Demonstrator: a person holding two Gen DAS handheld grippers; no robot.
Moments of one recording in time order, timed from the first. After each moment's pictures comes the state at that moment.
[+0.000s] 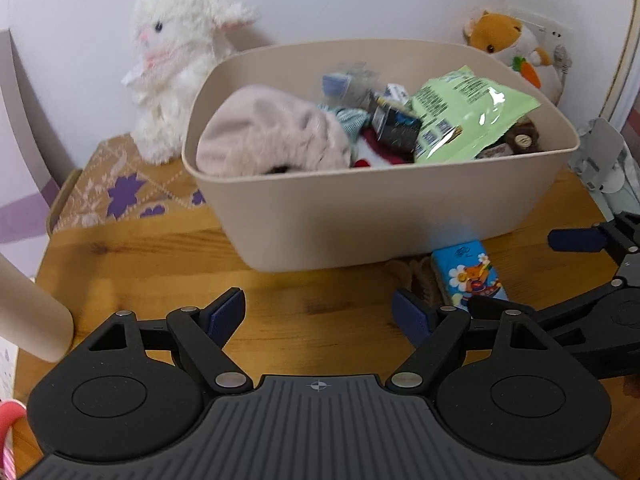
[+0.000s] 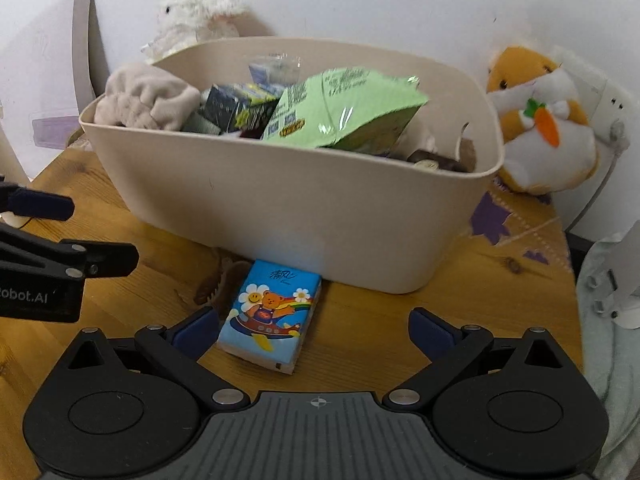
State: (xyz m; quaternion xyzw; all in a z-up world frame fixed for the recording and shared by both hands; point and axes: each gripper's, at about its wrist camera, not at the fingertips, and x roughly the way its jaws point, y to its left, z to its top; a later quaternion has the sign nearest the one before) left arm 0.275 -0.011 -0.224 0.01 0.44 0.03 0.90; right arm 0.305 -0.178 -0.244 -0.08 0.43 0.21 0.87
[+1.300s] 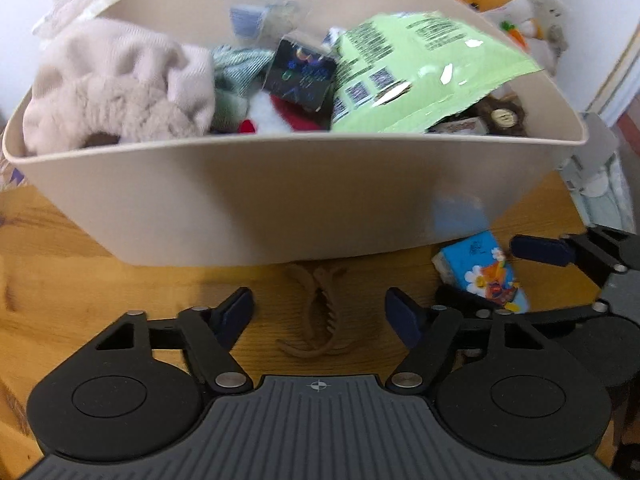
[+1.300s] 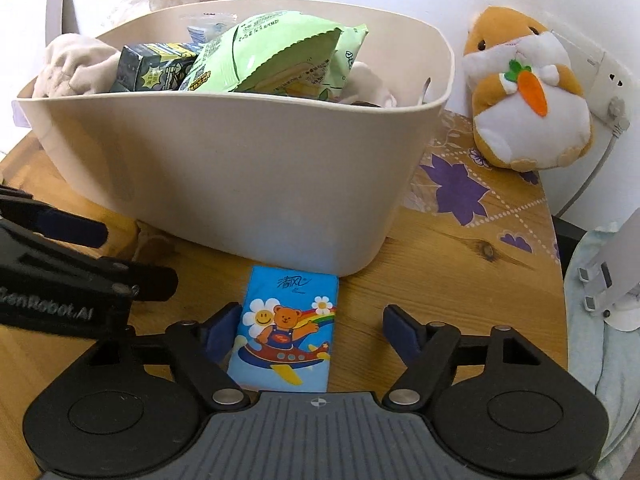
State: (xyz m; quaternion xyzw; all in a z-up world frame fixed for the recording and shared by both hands) left arm 0.335 -0.059 -0.269 -0.05 0.51 -0.01 0.86; right arm 0.327 -0.209 -0.265 -0.11 0.45 0.20 0.86
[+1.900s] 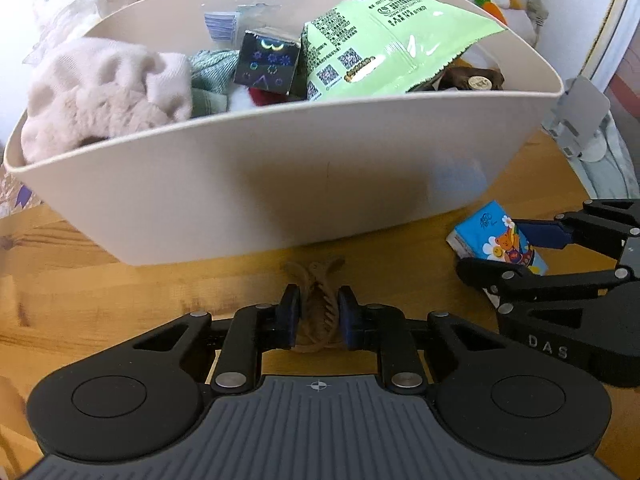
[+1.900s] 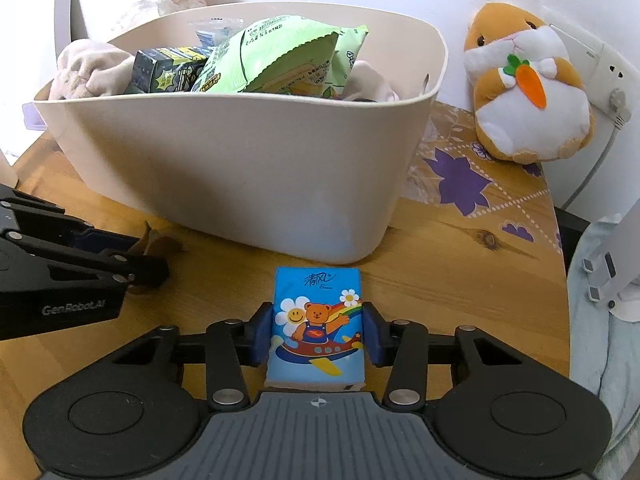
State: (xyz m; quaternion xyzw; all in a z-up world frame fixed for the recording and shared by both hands) left arm 0.322 -0.072 -0.270 0.00 0.50 -0.03 0.87; right arm 0.319 -0.217 -0.258 -0.10 0.46 0.21 0.86
